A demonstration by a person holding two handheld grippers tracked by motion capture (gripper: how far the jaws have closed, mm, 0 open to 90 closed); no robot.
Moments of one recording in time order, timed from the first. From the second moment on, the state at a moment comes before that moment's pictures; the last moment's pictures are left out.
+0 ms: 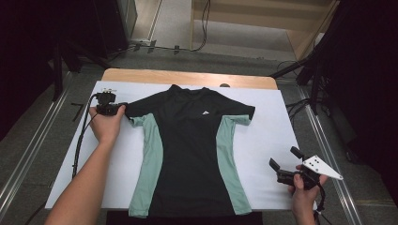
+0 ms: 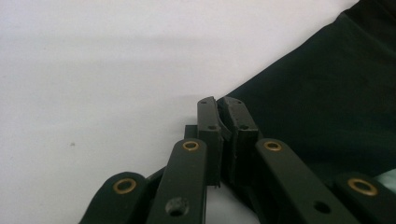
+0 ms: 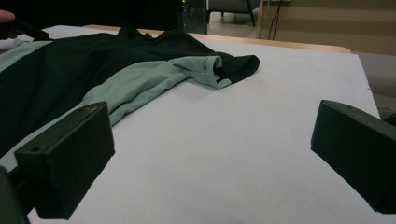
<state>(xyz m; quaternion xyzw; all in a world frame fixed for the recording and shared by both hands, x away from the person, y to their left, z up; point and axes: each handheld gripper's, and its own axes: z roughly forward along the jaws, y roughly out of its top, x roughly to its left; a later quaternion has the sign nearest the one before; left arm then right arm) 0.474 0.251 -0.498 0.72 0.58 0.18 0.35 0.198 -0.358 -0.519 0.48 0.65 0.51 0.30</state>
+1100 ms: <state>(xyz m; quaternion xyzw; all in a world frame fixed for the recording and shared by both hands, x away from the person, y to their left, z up) 0.452 0.228 -0.449 0.73 0.49 0.17 0.43 0.198 -0.359 -0.519 0.48 0.65 0.52 0.30</state>
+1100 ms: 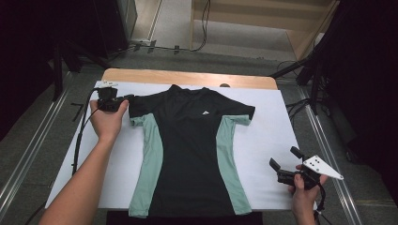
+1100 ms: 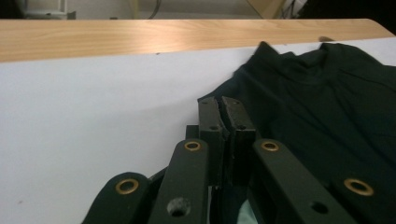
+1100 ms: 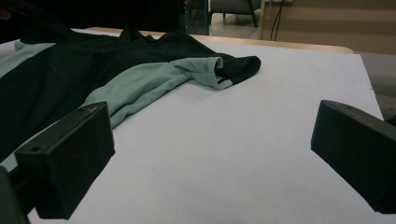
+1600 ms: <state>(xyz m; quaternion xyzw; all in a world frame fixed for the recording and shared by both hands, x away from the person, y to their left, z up) 0.434 0.192 -0.425 0.75 0.44 0.16 0.47 0.198 -0.359 -0.519 0.48 0.65 0.52 0.30</state>
